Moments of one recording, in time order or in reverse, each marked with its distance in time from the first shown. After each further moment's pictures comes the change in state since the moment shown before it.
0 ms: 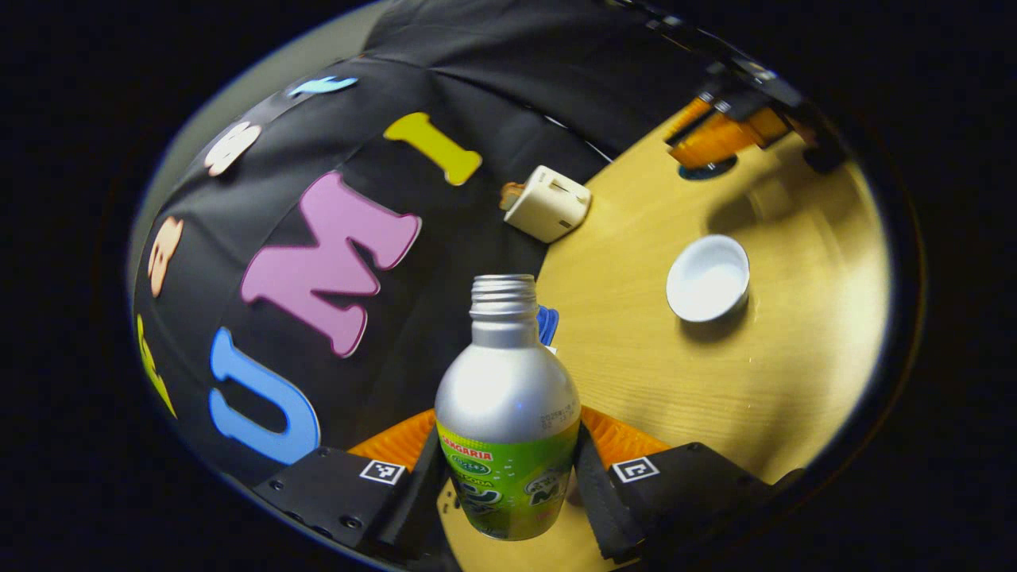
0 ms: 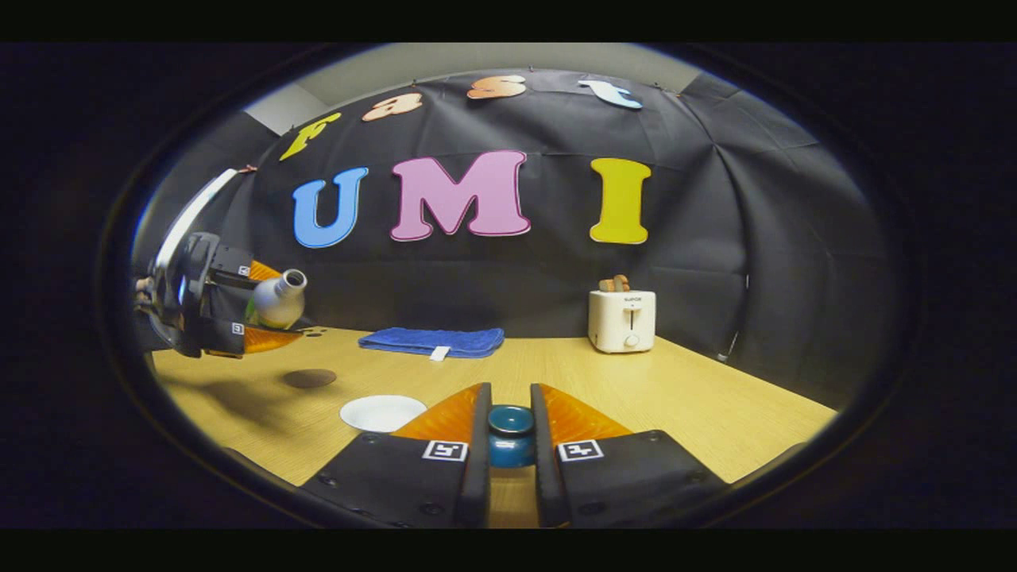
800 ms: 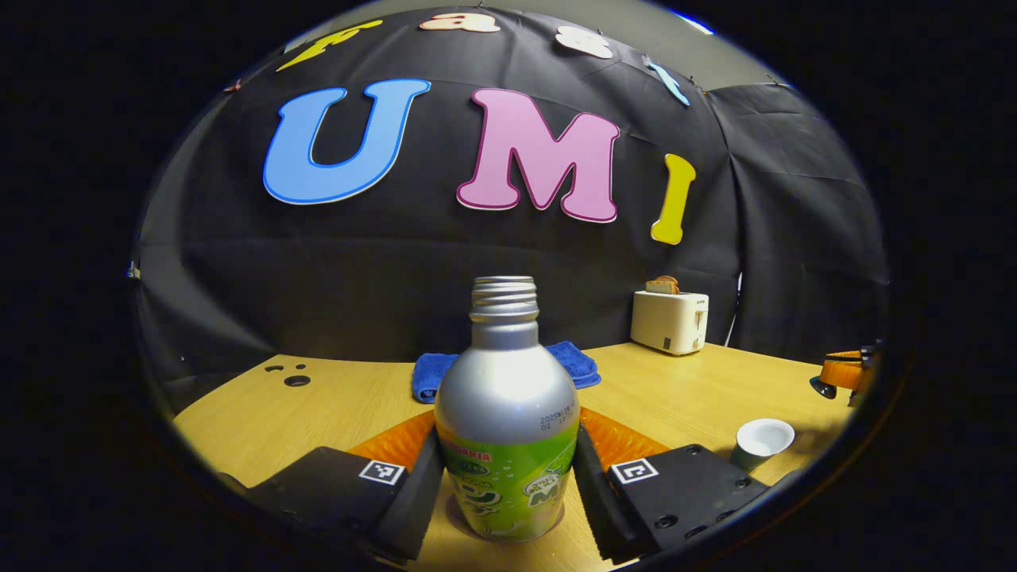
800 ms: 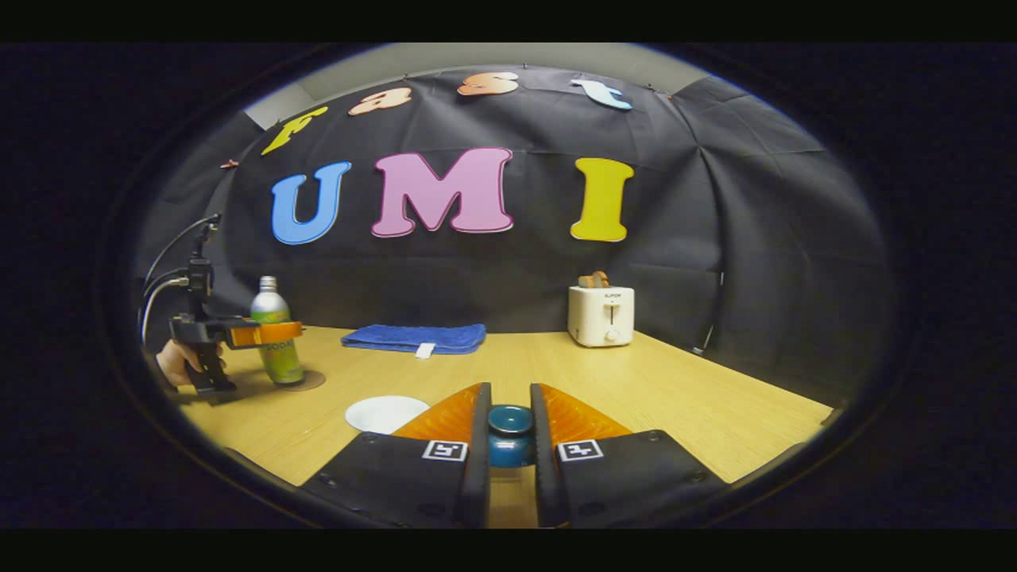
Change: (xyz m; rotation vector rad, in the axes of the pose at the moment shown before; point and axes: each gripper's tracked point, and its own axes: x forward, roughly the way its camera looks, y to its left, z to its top) left arm 0.032 0.017 -0.040 -1.006 -0.128 0.096; right arm -0.011 0.019 0.011 0.006 0.024 -0.087
